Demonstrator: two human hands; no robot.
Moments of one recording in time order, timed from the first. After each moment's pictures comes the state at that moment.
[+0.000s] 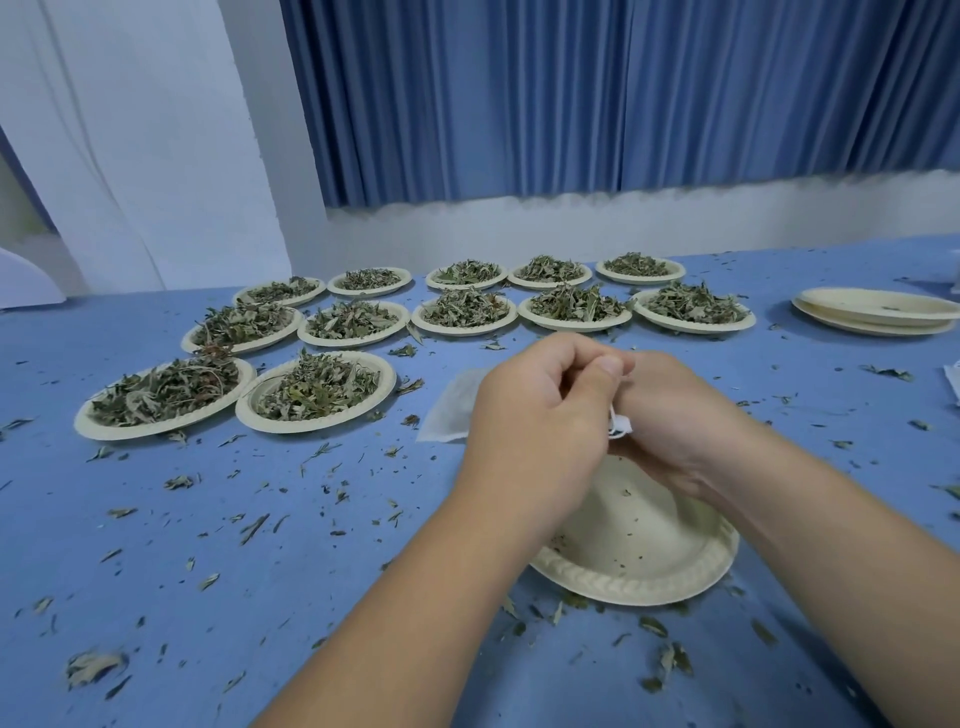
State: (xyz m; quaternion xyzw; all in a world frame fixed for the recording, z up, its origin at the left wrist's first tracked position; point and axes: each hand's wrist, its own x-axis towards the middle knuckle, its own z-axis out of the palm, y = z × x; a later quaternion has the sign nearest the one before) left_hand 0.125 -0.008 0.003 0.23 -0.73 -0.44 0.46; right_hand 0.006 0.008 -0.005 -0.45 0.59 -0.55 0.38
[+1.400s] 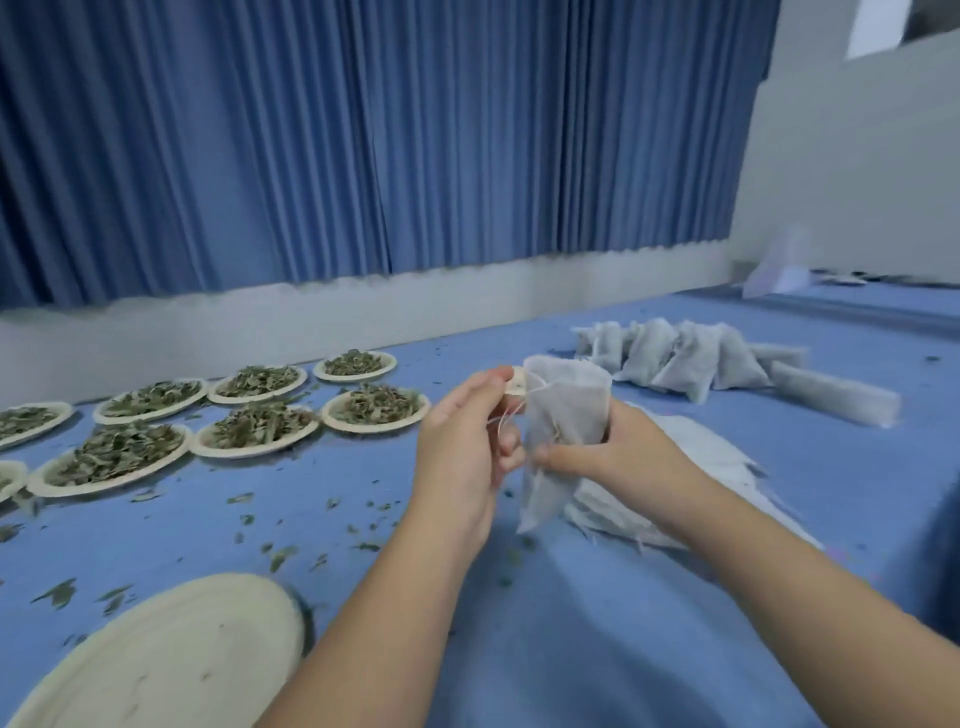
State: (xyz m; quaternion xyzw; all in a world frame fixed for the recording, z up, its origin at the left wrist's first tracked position) left_hand -0.129 0.092 0.031 0.08 -0.45 -0.82 0.34; right_hand -0.216 0.207 0.023 -0.41 0.69 -0.58 0.10
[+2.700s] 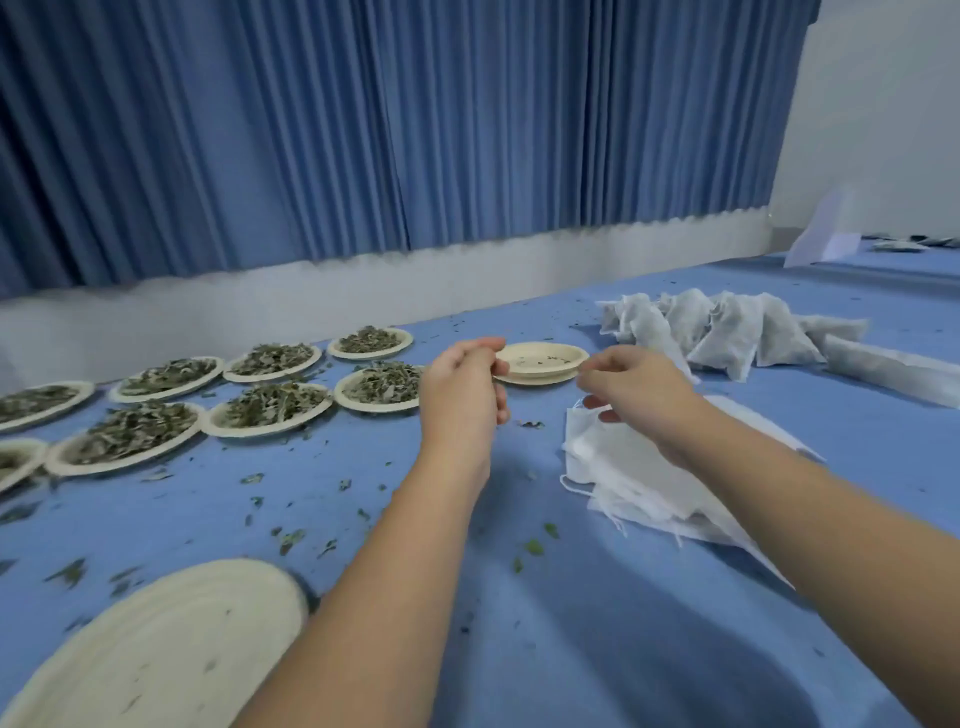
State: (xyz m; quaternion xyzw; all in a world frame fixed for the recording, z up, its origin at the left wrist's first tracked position) left_hand -0.164 0.053 0.028 0.21 -0.56 -0.69 0.40; right_hand -0.286 0.162 0.018 -0.28 0.77 -0.56 0.07
